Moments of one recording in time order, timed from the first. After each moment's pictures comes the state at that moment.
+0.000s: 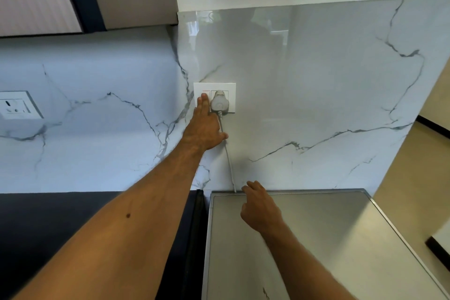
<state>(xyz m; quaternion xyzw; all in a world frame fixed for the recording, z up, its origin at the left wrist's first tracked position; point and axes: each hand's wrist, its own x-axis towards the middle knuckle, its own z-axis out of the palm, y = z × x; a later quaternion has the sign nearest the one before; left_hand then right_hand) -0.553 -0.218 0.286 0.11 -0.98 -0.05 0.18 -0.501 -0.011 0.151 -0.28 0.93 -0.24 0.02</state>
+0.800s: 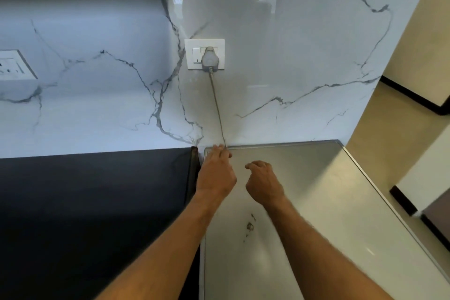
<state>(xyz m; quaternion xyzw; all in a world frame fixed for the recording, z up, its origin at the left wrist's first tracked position) -0.375 -0.092 0.148 0.08 -0.96 -0.18 0.19 -0.425 0.044 0.122 -0.21 0.94 -0.25 0.03</state>
